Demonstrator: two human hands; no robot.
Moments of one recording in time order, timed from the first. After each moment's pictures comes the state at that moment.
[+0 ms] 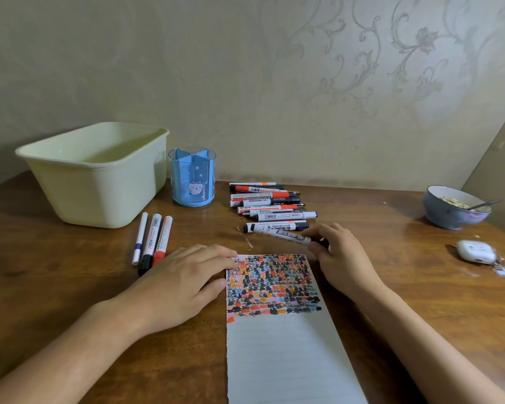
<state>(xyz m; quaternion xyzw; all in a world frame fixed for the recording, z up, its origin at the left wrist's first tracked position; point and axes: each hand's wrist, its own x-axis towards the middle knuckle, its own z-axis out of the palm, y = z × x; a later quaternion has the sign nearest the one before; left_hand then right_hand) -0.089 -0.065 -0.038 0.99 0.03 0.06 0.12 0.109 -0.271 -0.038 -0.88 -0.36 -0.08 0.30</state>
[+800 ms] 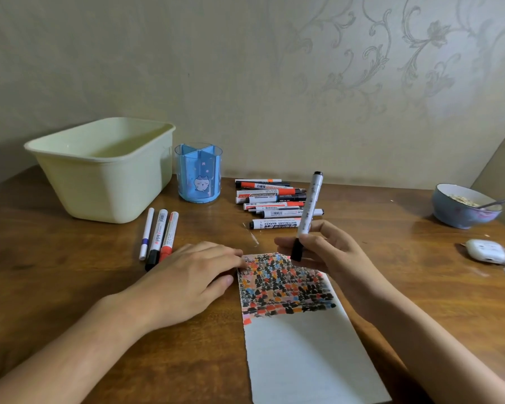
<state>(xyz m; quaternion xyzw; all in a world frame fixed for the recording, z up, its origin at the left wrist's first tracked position) -0.089 -0.064 -0.038 0.99 0.02 0.07 0.11 0.065 -0.268 -0.015 -0.67 -0.30 0.26 0.63</state>
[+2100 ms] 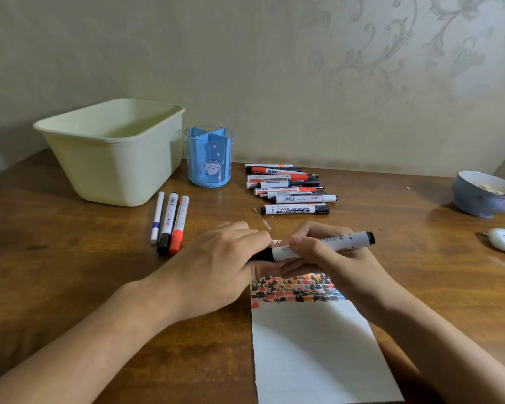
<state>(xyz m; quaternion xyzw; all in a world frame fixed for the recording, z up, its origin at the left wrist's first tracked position) -0.095 -0.093 -0.019 0.97 -0.05 0.17 0.16 0.036 -0.263 -0.018 -0.65 -0.40 0.28 0.58</state>
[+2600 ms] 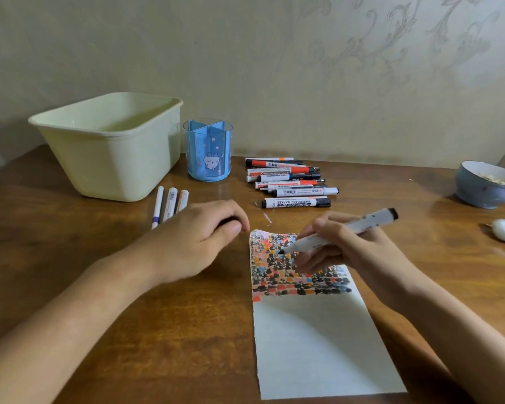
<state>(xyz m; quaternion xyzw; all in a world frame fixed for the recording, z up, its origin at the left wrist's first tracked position) -0.097 -0.067 -0.005 0.95 0.05 0.13 0.29 0.049 -0.278 -0.012 -0.66 -0.38 0.28 0.58</state>
